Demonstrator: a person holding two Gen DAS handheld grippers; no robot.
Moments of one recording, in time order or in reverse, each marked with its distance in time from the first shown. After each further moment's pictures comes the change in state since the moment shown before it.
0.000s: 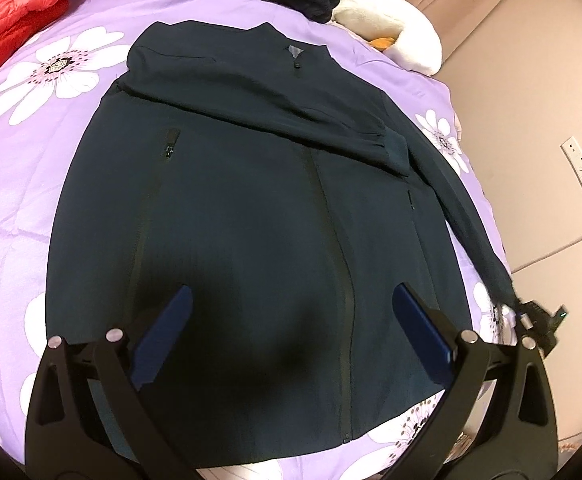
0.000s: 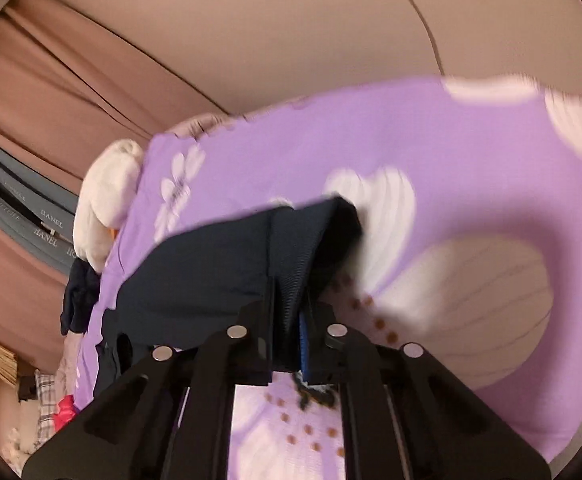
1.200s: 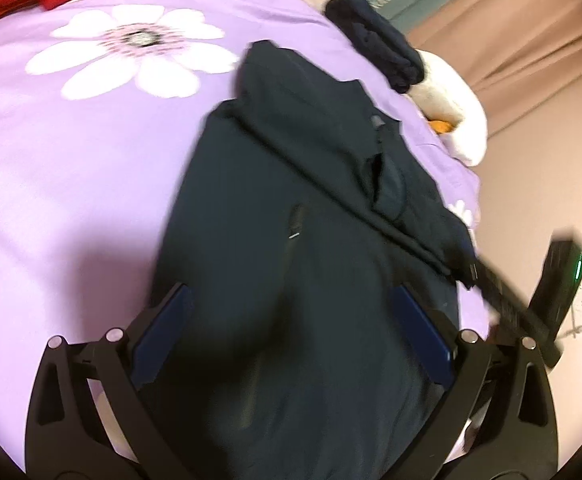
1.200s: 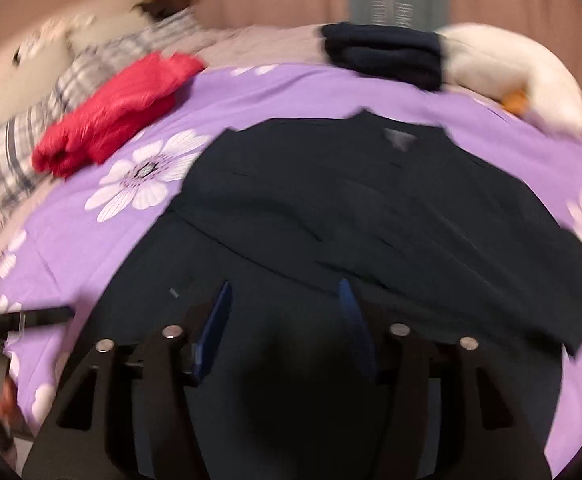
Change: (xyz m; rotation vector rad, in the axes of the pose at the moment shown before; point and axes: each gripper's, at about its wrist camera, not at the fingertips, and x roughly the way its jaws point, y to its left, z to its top) left arm 0.002 0.121 0.050 -0.281 -0.116 -0.078; right arm 0.085 0.395 -0.279 -1.162 0.467 0.418
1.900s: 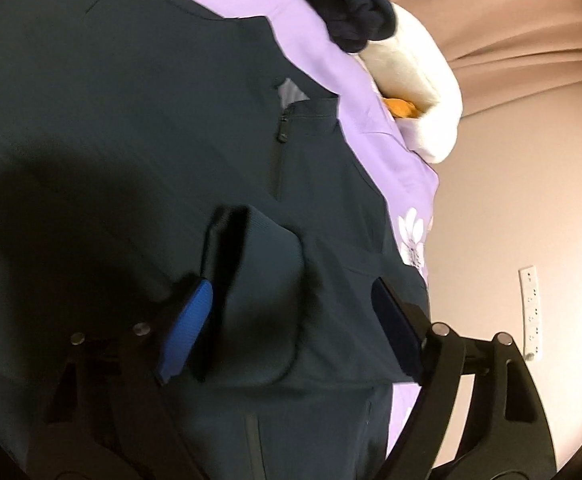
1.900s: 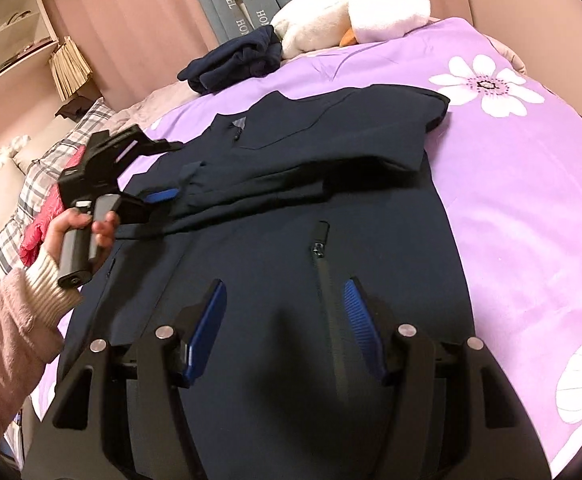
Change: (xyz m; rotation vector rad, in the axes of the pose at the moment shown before) left arm 0.229 -0.131 0.096 -0.062 0.161 -0.243; right arm -0.070 -0.121 -0.113 0.349 -0.085 -0.022
